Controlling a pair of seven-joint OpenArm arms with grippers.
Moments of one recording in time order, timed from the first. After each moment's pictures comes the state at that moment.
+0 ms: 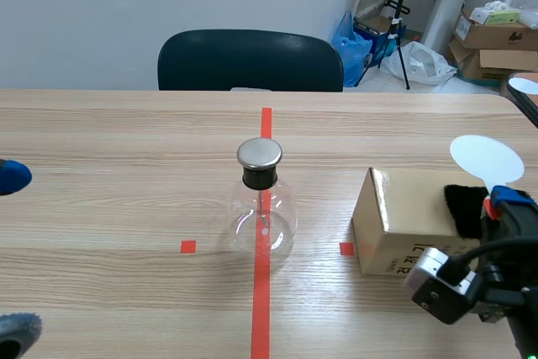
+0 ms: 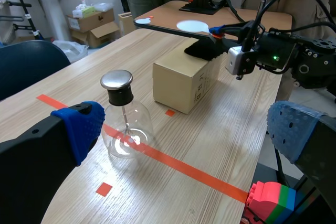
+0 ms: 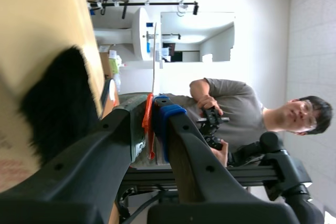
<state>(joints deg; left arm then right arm) 59.4 -44.0 -17.7 113.6 -7.5 -45.1 -45.3 -31.9 -4.4 17.7 88.0 -83.9 -38.5 20.1</state>
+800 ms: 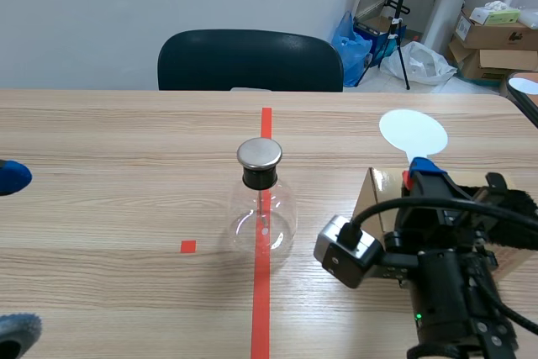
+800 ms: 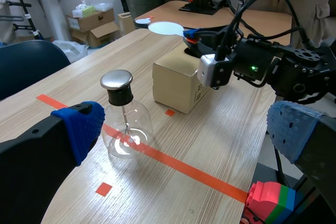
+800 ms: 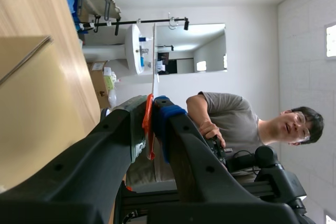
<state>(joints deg) 59.4 -44.0 -17.7 113.6 -7.5 -45.1 -45.3 -27.9 5.6 -11.1 88.3 -91.3 -38.3 -11.6</state>
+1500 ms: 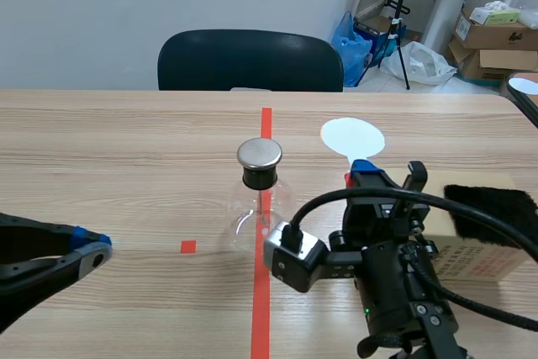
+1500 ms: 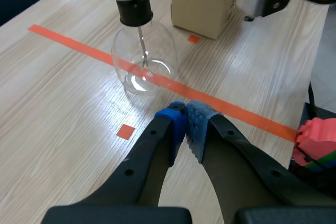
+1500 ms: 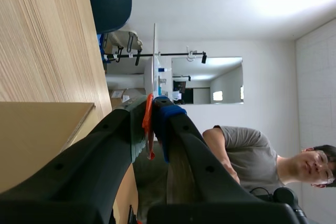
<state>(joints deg) 34.2 -44.0 -1.5 101.1 -7.5 -45.1 -22.2 -24.7 8.1 -21.3 88.2 -91.3 -30.7 -14.1</state>
